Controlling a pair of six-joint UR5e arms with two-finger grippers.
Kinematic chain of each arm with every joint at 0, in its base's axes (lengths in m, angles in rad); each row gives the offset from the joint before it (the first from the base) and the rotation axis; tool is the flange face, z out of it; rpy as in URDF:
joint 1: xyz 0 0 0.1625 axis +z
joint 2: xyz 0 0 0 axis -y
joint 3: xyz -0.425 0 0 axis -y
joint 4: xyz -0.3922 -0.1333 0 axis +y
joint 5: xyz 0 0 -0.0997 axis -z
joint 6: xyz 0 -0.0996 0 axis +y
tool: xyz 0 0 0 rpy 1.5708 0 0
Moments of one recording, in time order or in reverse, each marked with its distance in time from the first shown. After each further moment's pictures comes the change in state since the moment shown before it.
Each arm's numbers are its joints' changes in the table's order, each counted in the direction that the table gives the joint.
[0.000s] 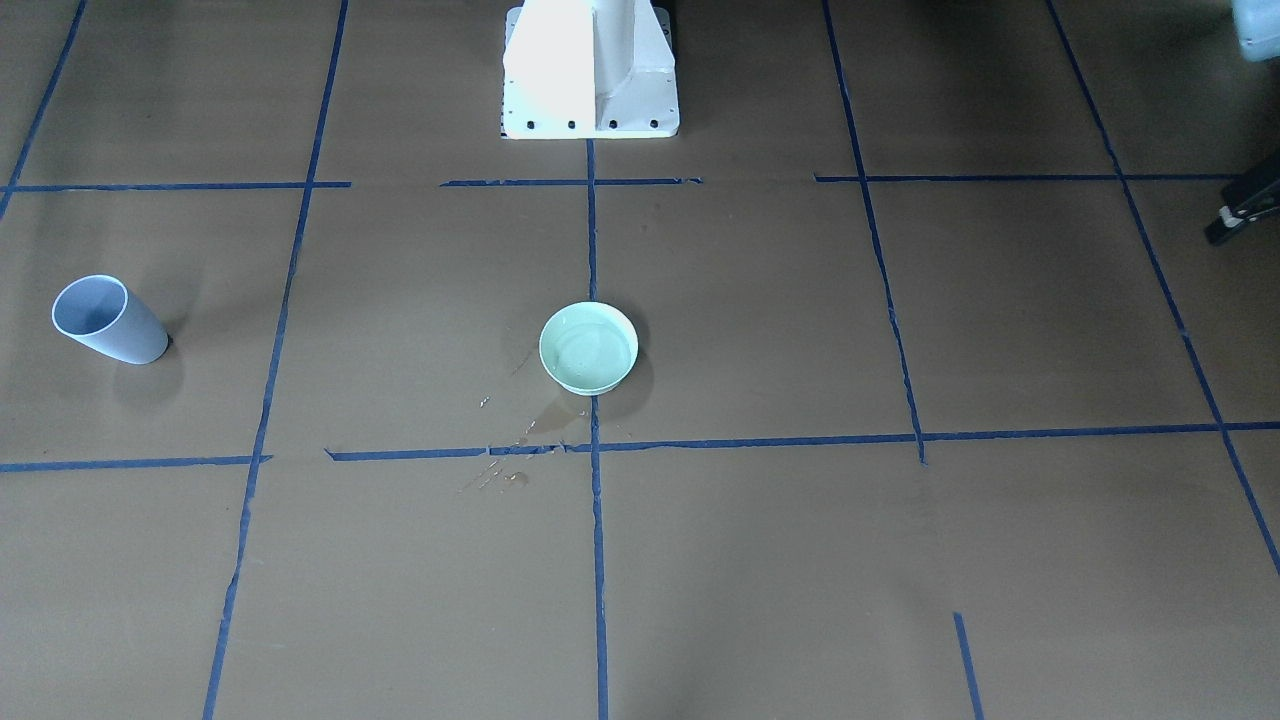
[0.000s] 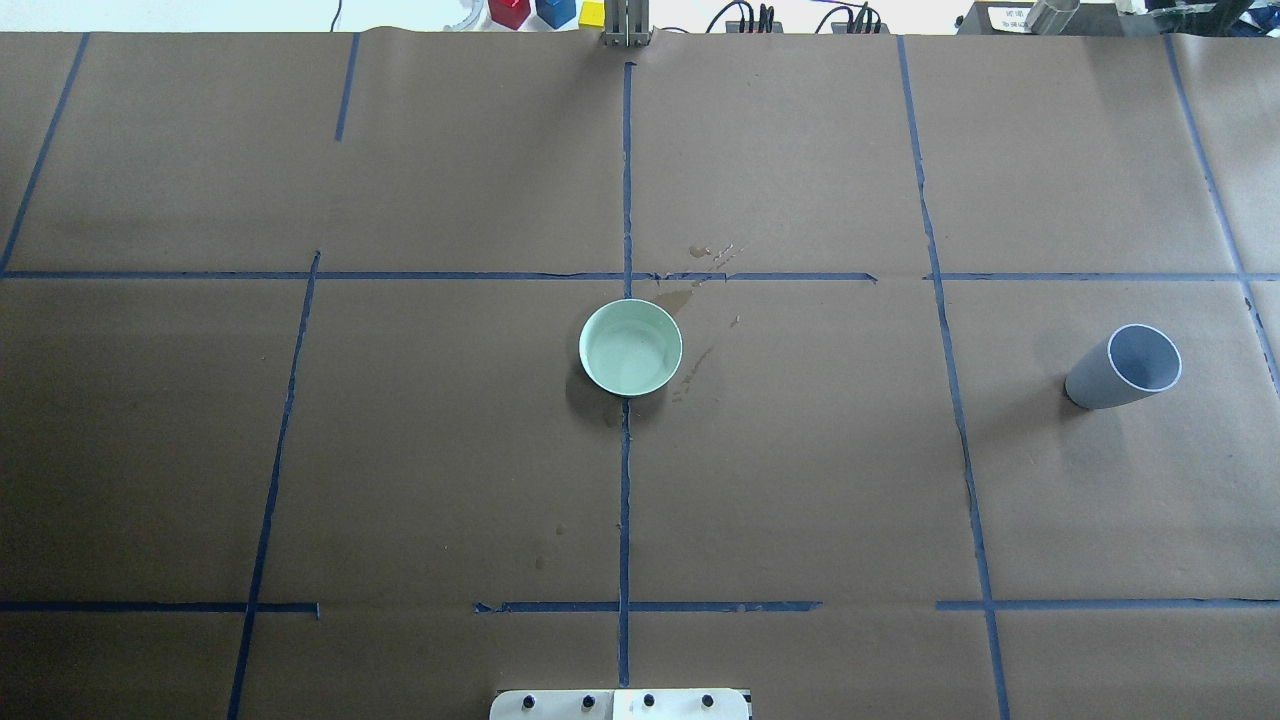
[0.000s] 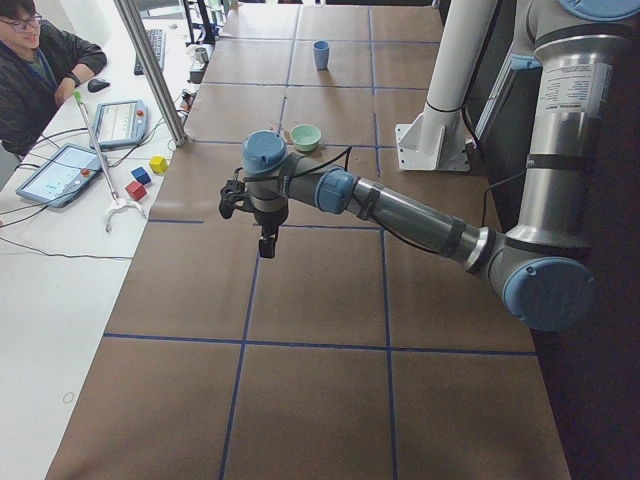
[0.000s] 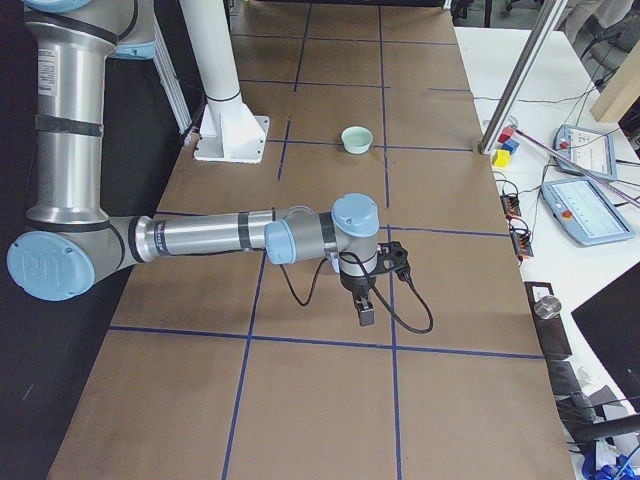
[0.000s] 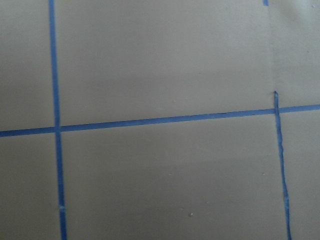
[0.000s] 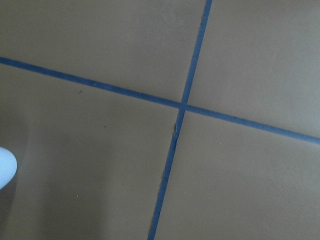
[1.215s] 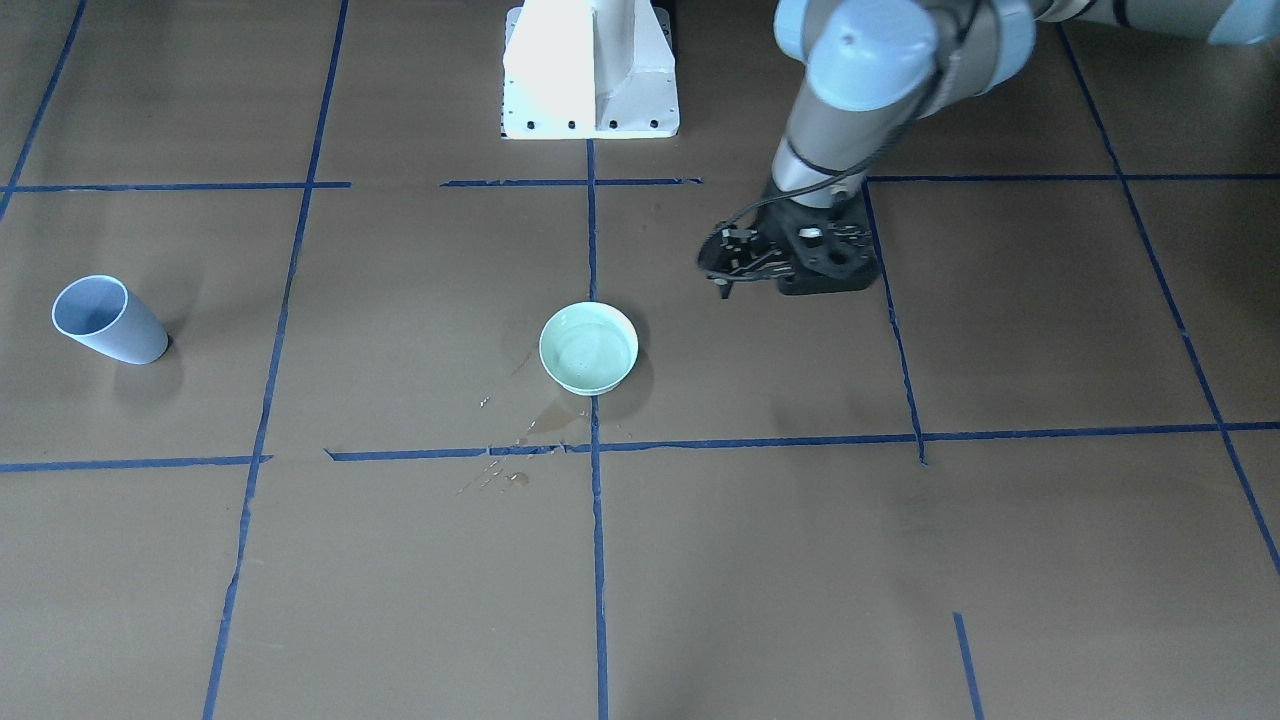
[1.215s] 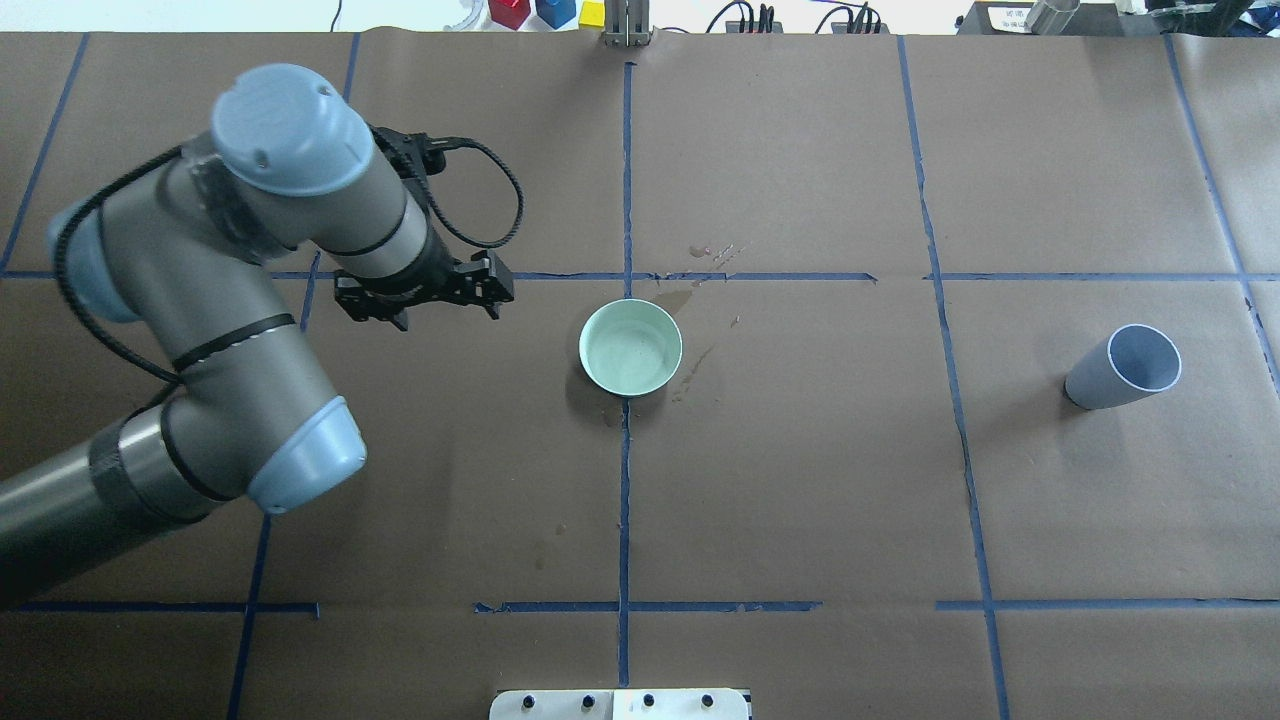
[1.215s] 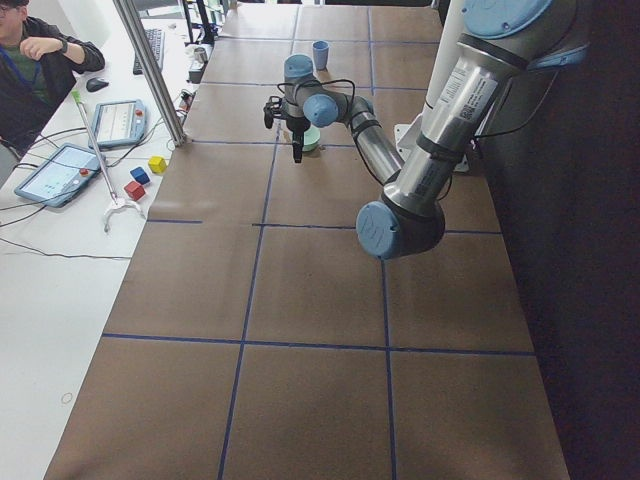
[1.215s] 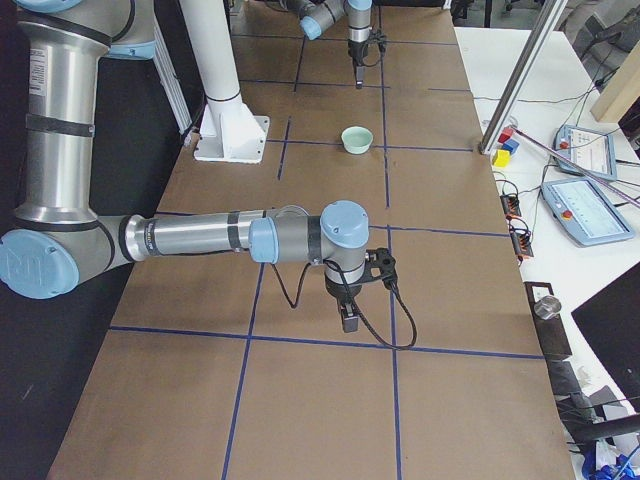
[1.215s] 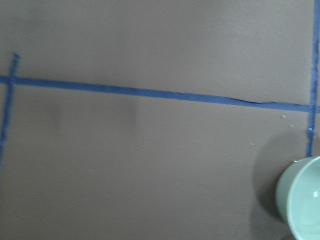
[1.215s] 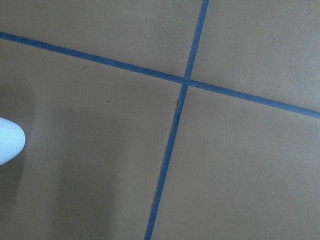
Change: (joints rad) left arm 0.681 -0.565 0.171 0.032 0.416 0.973; right arm 0.041 -0.027 0.009 0.048 0.052 0.069
